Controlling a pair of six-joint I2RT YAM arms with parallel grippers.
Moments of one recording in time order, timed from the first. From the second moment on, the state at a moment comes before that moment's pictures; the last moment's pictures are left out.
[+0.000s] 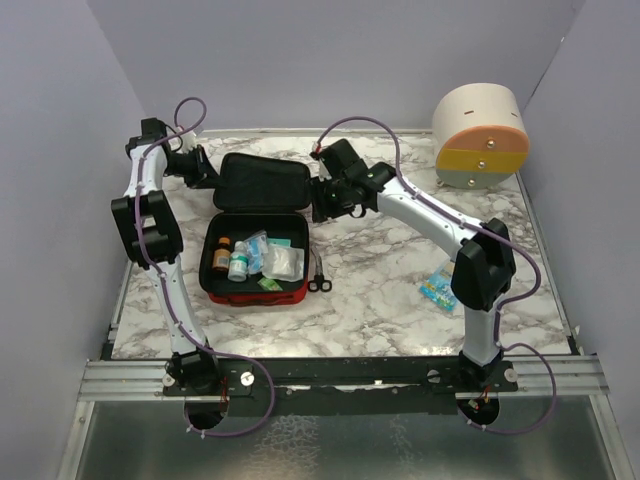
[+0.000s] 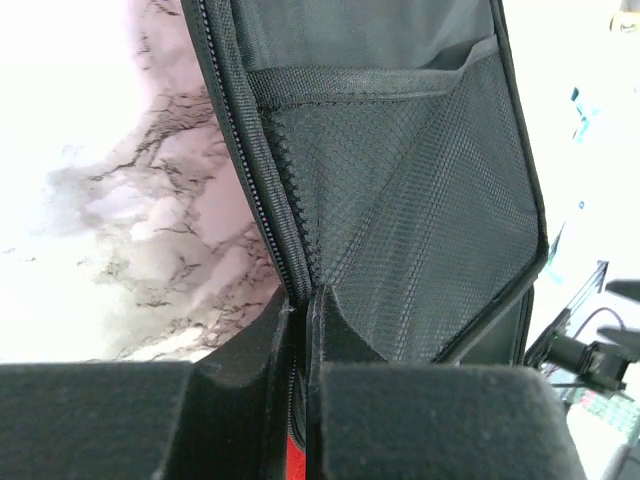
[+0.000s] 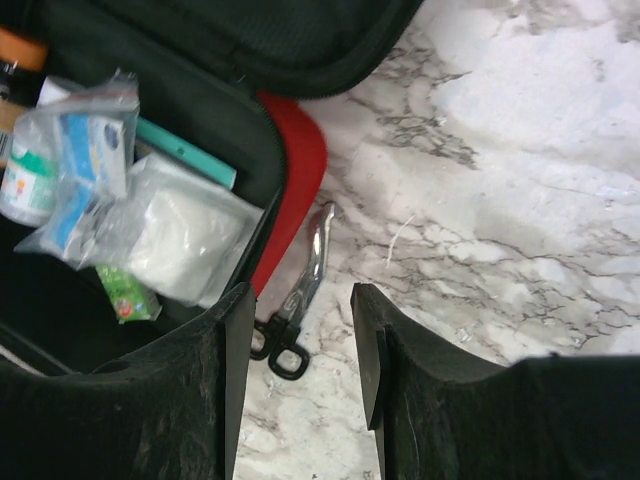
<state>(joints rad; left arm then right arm) 0.26 2.35 2.11 -1.01 0.84 0.04 0.74 1.95 1.77 -0.72 -0.04 0.28</state>
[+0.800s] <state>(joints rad) 0.25 2.18 2.07 -1.06 0.91 0.30 0.41 2.31 2.06 -0.31 -0.67 0.33</state>
